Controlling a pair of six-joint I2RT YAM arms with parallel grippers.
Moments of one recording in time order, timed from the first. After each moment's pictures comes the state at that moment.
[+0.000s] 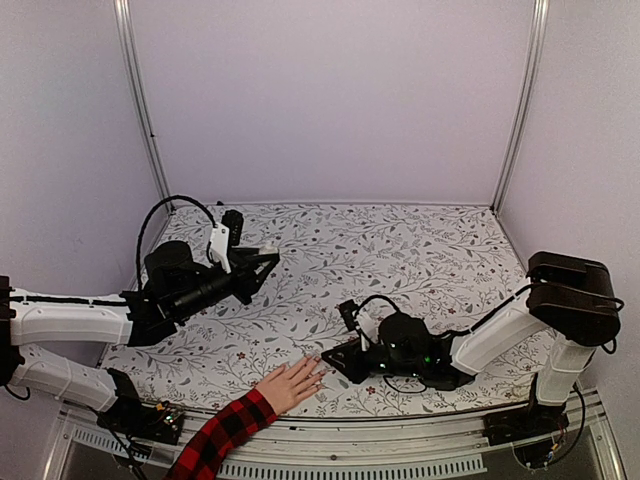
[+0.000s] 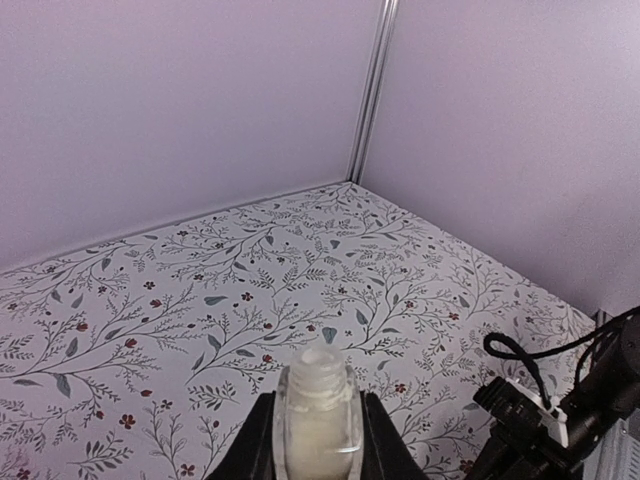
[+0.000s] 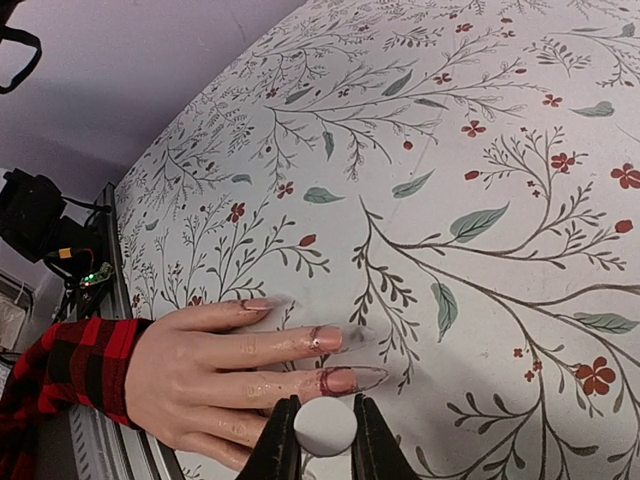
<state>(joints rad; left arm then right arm) -0.84 1.17 0.51 0.59 -0.06 -0.19 1.19 1.81 0.59 0.79 0.02 0.58</state>
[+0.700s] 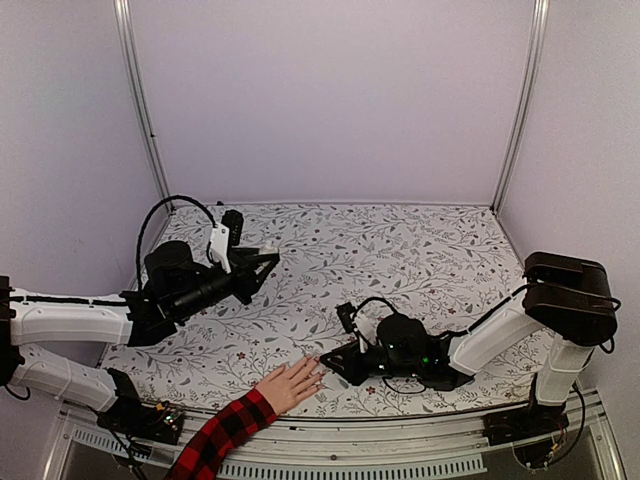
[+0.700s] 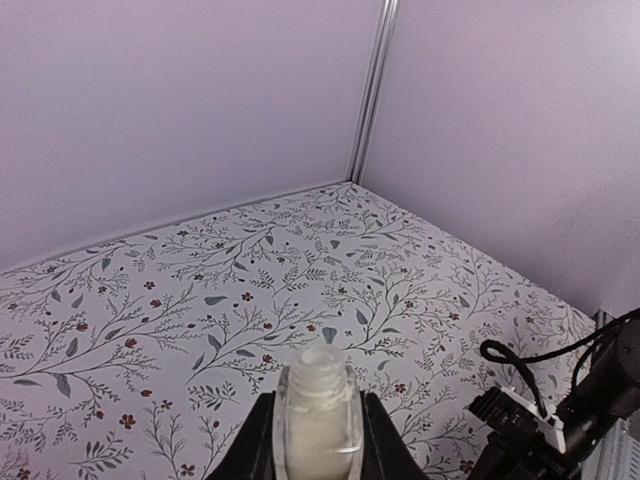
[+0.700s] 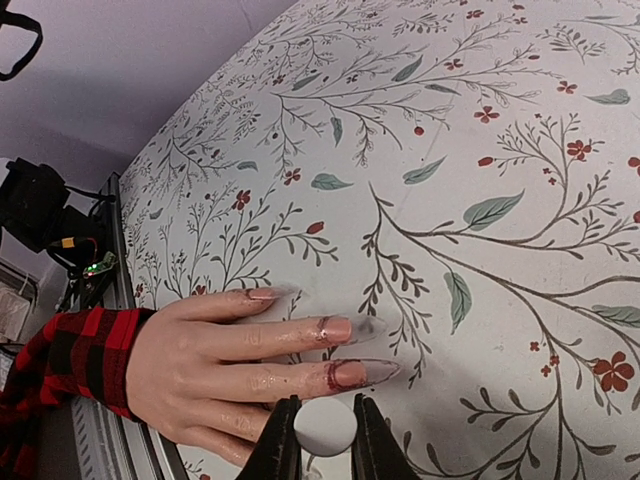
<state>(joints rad) -0.84 1.17 0.51 0.59 -0.06 -0.19 1.19 1.83 0.60 0.79 -0.01 0.58</state>
